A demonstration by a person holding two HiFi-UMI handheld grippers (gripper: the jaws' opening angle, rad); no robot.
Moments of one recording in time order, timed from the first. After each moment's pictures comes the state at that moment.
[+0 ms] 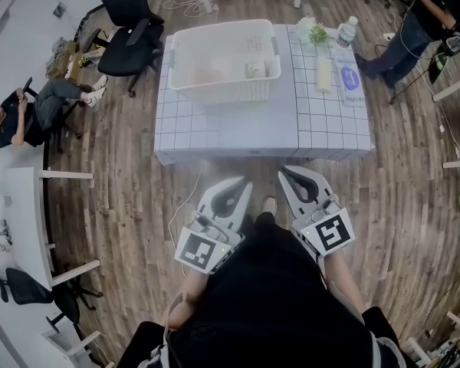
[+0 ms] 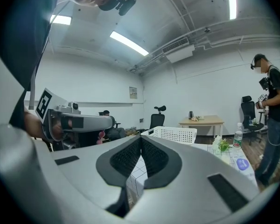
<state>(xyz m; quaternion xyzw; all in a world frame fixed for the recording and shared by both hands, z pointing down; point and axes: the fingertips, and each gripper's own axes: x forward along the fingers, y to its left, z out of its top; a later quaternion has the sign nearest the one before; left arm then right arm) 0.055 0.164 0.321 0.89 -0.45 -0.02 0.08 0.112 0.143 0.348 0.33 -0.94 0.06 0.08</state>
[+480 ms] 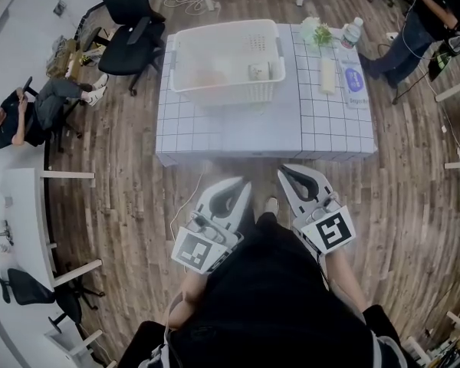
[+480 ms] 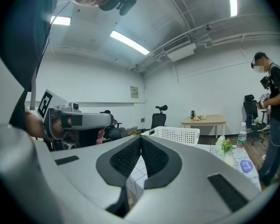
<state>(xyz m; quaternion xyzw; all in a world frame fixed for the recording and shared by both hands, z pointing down) 0.042 0.150 0.320 0.89 -0.44 -0.03 0.08 0.100 0.124 0.350 0.32 -0.94 0.06 0.09</state>
